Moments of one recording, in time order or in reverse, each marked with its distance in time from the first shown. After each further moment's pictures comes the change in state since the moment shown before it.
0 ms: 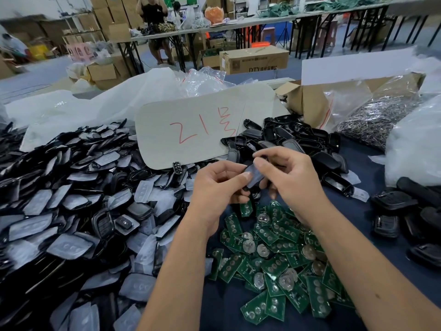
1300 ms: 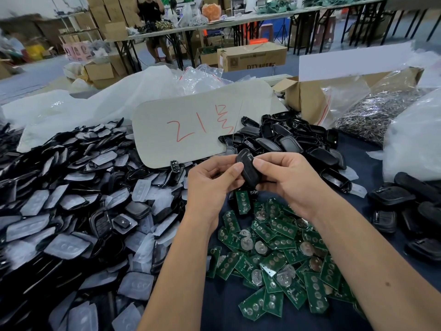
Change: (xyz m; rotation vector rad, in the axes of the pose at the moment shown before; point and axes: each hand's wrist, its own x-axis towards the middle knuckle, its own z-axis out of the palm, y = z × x) left_hand 0.000 -0.001 0.006 -0.113 0.101 0.105; right_hand 0.003 -0.004 -0.003 0.261 -0.119 0.307
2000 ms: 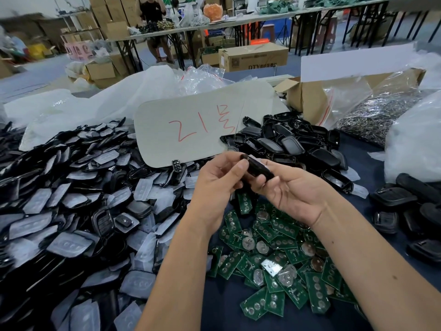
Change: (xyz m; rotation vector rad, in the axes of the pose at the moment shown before) left_hand -0.003 0.005 0.000 -0.010 -0.216 0.016; right_hand -0.005 -0.005 -0.002 0.677 -0.217 0.381
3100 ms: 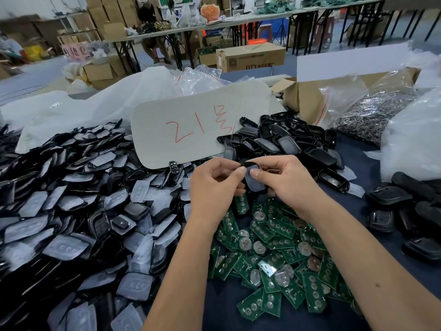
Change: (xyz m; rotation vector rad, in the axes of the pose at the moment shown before) left_hand 0.001 -0.006 0.003 0.361 0.246 0.008; right_hand 0.009 0.005 -0.009 -0.955 0.231 -0.463
